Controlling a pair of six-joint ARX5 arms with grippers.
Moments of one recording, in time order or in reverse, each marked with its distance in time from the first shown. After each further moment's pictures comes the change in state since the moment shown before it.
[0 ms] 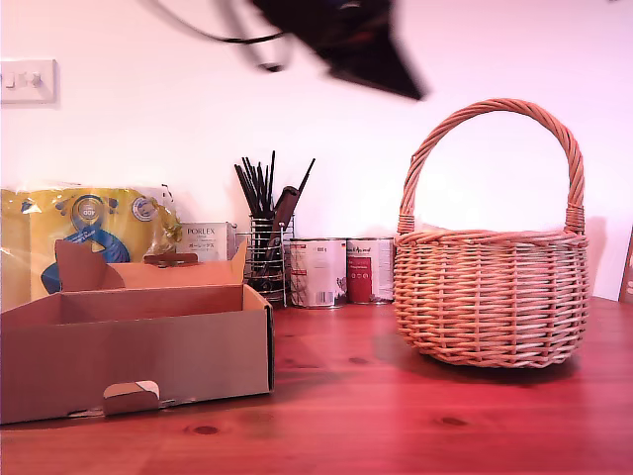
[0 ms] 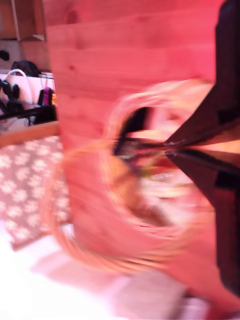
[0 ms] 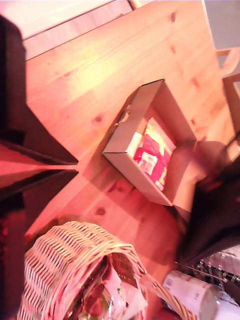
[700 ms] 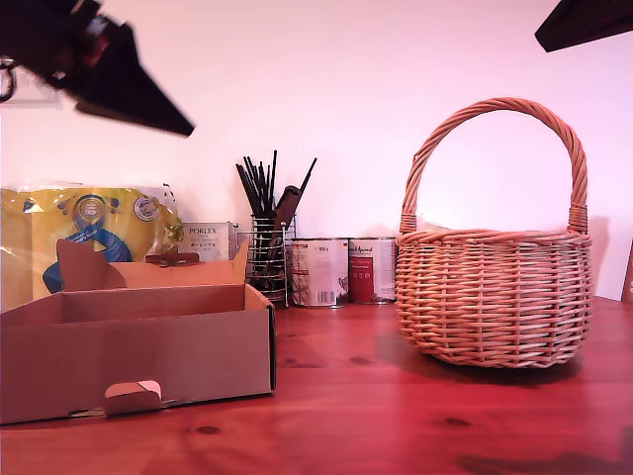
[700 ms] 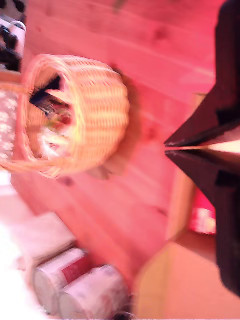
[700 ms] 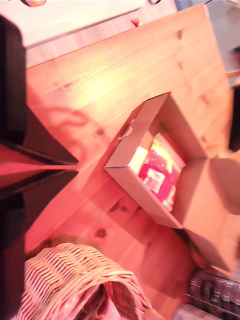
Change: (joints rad) left arm 0.435 -0.392 -0.433 -0.026 0.254 -0.040; right arm 0.000 0.140 0.000 0.090 -0.083 -0.003
